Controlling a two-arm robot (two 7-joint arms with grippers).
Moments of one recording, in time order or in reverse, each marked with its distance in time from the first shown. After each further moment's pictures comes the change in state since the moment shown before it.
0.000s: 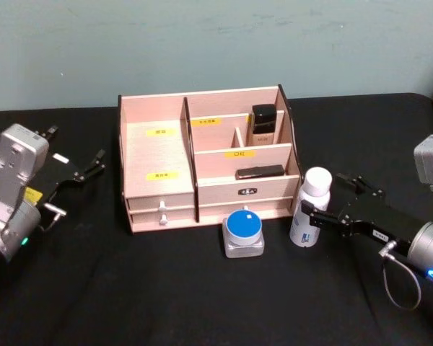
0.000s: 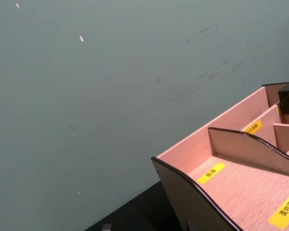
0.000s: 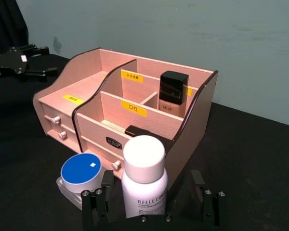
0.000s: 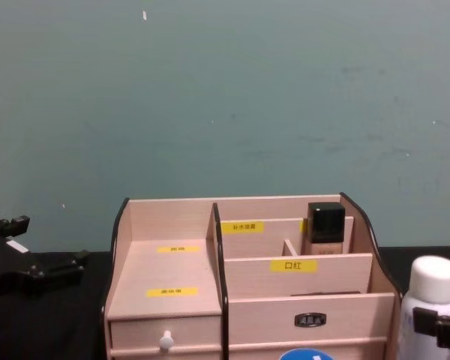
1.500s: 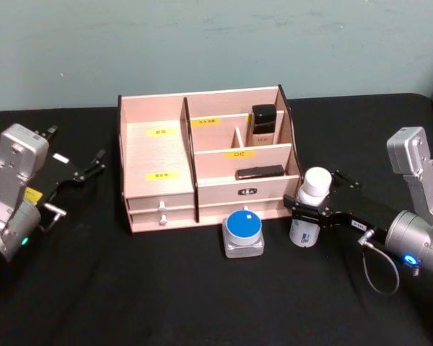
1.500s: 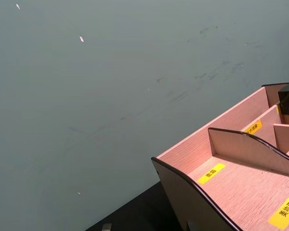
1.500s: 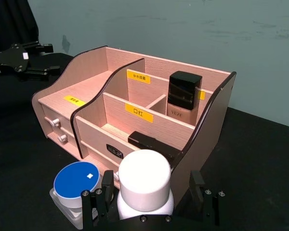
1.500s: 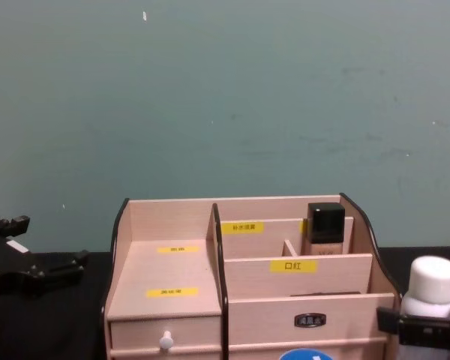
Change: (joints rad) left arm 0.000 0.000 0.000 0.000 0.000 0.000 0.000; right arm 0.135 -0.070 -0.062 0.159 -0.037 -0.026 0.083
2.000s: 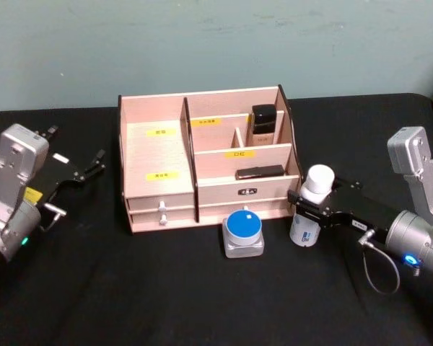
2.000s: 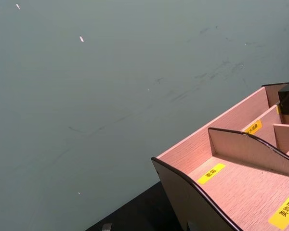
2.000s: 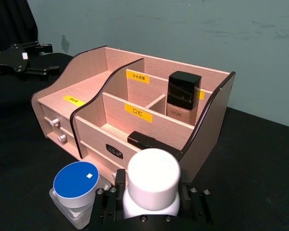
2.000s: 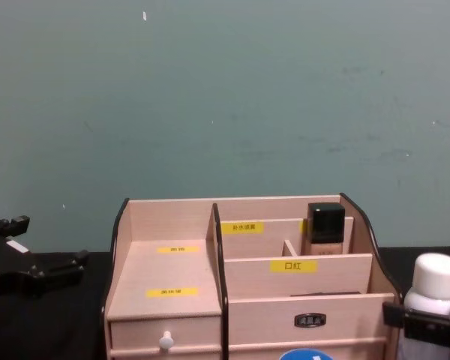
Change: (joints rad) left arm 0.000 0.000 0.000 0.000 0.000 0.000 0.000; right arm -0.002 0.001 0.001 -0.003 0.000 0.002 -0.002
